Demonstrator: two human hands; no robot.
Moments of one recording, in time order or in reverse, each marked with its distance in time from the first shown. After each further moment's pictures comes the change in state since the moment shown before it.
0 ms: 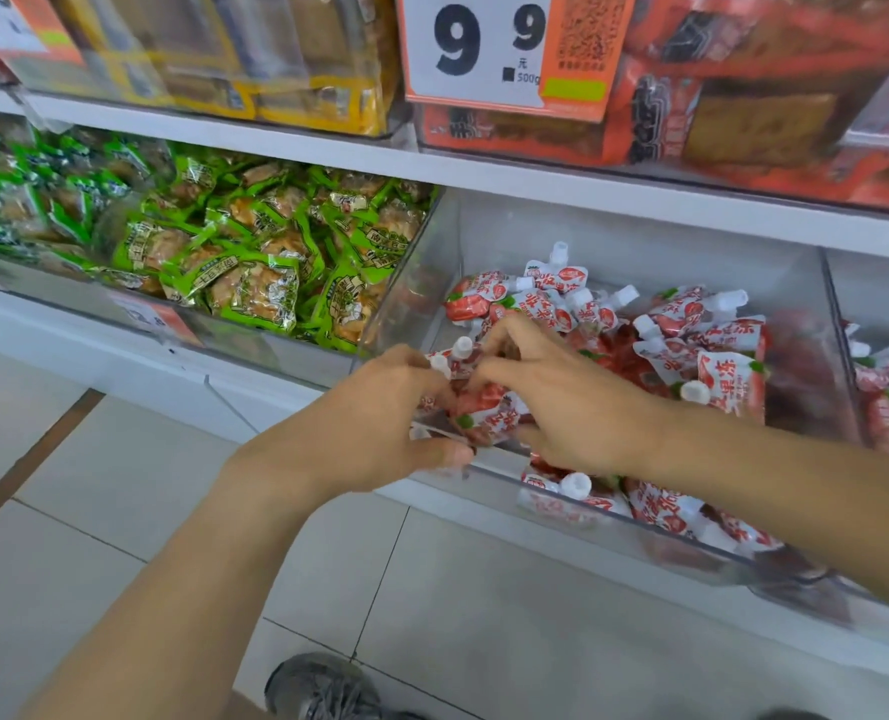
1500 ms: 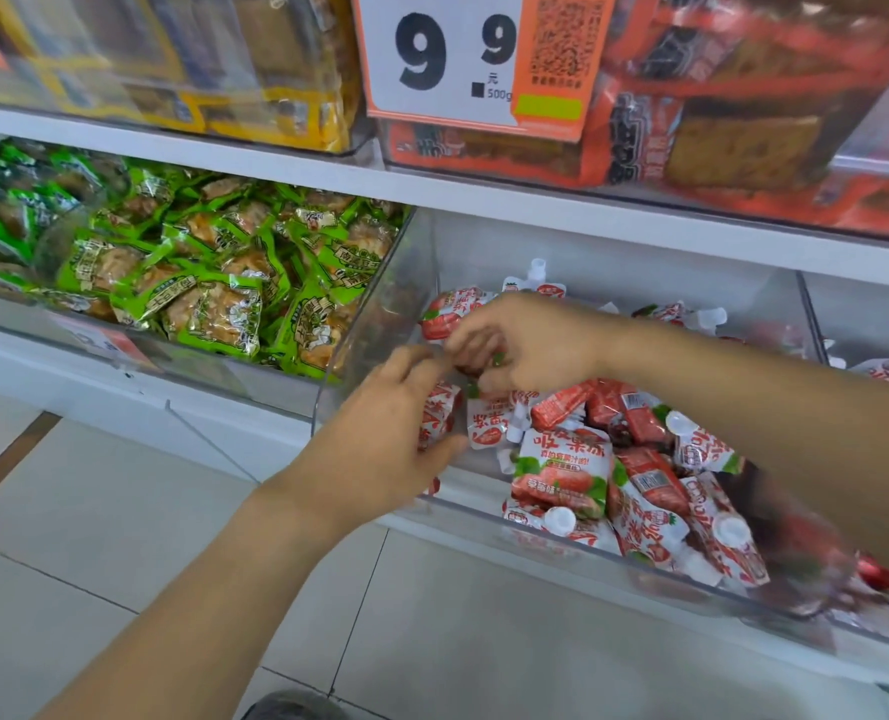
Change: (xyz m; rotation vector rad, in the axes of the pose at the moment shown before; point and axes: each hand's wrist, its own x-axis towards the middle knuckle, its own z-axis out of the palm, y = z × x) left_hand 0.029 0.000 0.030 -0.039 0.213 0.037; right_hand 0.061 0.051 -0.025 0.349 -0.217 0.152
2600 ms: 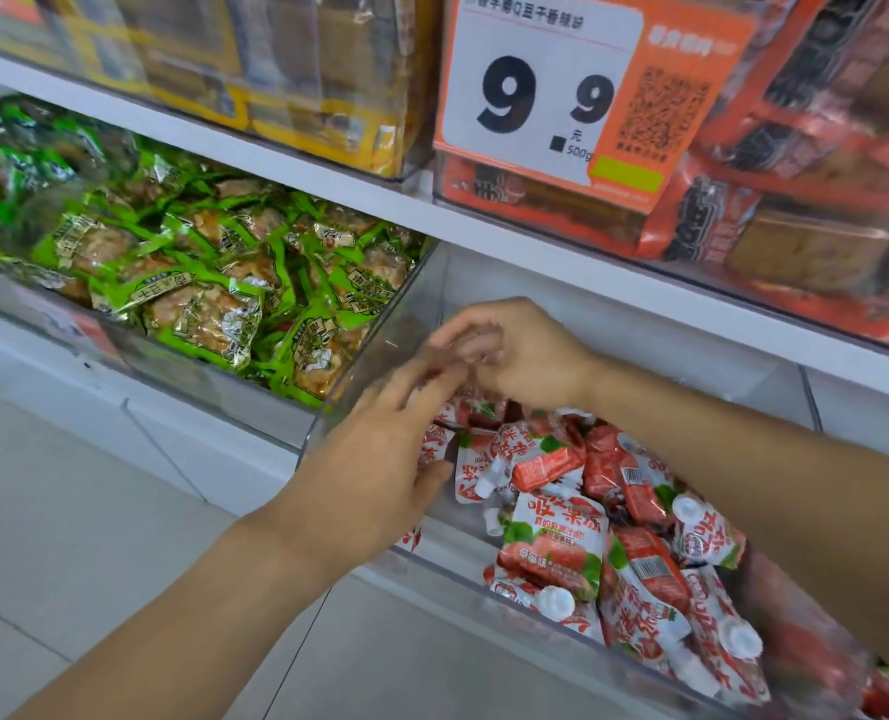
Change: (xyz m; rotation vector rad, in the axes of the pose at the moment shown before) left_hand 0.008 -0.012 0.011 -0.053 0.157 0.029; right_hand 0.033 0.006 -0.004 0.248 0.253 -0.090
